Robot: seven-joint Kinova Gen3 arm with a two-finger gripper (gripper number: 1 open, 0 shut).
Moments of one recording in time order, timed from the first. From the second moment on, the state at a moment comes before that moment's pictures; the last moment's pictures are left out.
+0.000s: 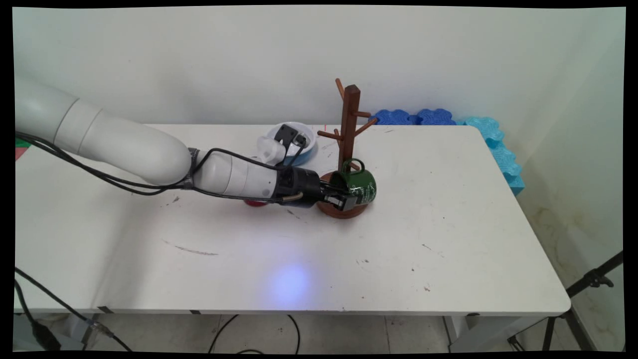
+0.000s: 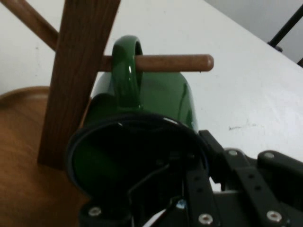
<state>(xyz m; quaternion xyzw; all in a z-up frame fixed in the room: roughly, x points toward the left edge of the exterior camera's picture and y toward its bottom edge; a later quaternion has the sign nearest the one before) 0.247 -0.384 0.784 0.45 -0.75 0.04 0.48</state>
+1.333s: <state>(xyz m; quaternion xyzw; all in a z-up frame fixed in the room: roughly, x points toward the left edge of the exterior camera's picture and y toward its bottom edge) 0.246 -0.362 0.809 0.40 -0.77 0.03 0.50</state>
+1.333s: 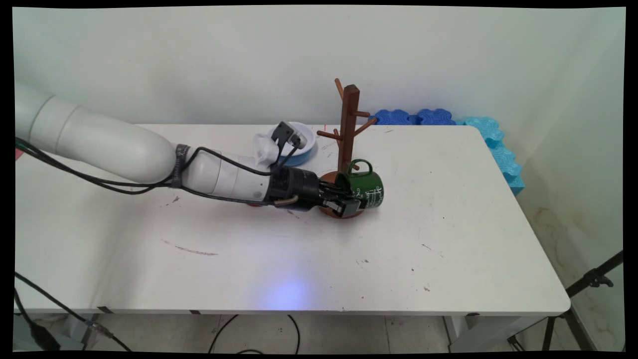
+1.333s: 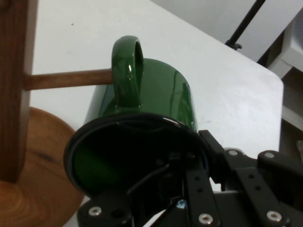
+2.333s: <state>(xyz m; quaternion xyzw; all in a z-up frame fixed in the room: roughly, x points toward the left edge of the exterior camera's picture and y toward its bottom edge) 0.253 -0.347 0.869 0.37 -0.80 0.02 0.48</state>
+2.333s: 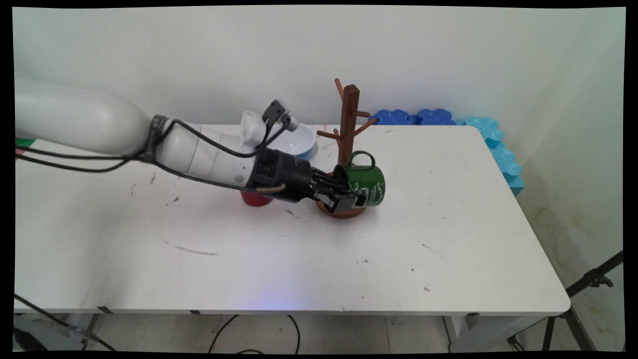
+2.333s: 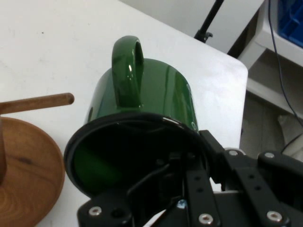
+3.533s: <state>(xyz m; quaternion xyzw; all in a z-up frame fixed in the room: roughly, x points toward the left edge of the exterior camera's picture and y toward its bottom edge) 0.288 -0.372 0.928 0.28 -0.91 0.01 0.31</state>
